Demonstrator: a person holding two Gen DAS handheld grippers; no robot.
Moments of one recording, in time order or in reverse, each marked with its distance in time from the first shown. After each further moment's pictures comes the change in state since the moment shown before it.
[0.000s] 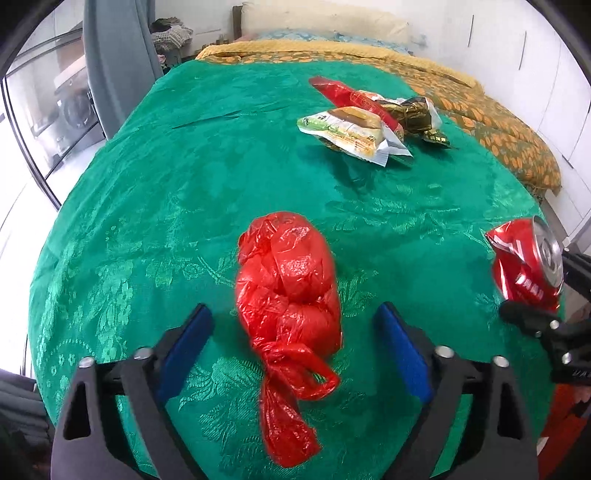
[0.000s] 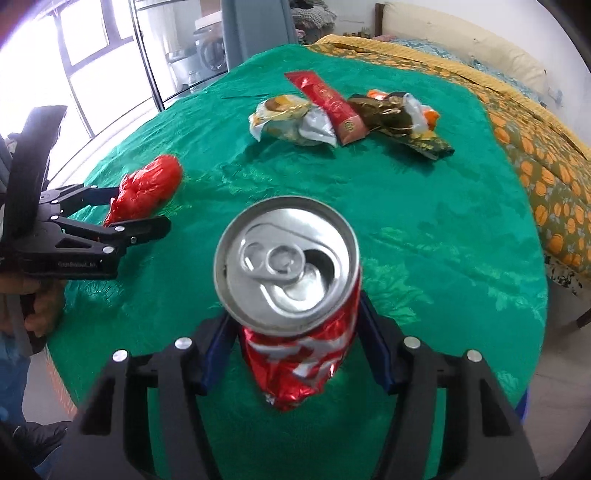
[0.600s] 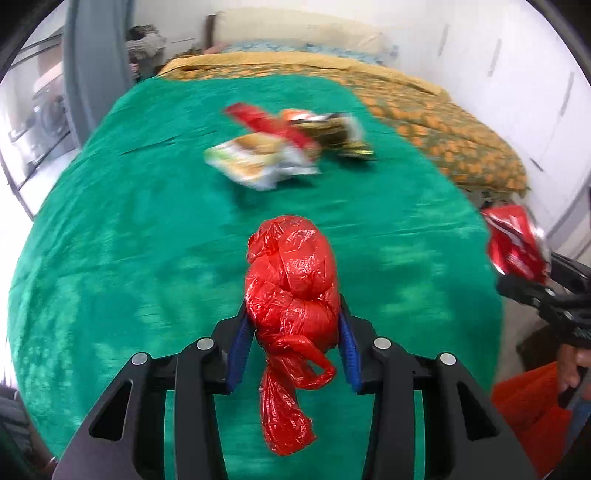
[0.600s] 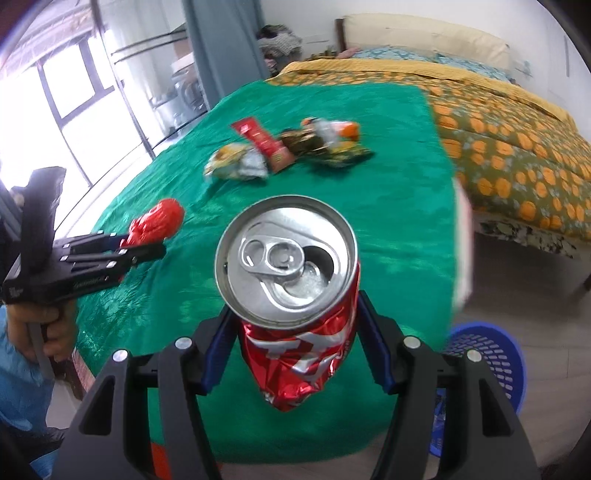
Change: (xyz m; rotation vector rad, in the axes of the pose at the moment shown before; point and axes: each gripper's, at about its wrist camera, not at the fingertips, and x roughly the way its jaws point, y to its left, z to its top) left arm -0.032 -0.079 0.010 0.033 -0.037 -0.155; right arm -0.073 -0.078 -0.031 0.156 -0.113 0.029
